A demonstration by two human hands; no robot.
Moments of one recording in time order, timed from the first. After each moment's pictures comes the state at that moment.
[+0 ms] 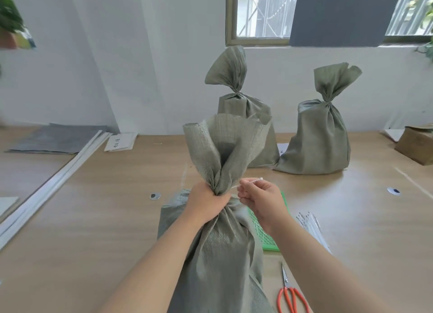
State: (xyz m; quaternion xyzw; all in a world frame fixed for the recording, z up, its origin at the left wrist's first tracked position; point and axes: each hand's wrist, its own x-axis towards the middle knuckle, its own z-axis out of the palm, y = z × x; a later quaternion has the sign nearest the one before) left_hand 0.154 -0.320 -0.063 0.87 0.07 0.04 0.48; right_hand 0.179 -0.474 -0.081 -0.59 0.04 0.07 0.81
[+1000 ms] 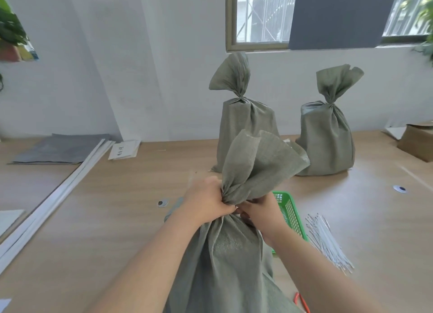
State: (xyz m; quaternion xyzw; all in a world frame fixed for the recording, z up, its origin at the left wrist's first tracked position) left_hand 0.163 -0.276 -0.036 0.97 -0.11 0.02 0.22; right_hand 0.160 -0.434 -0.083 -0.67 -0.03 0.03 0.74
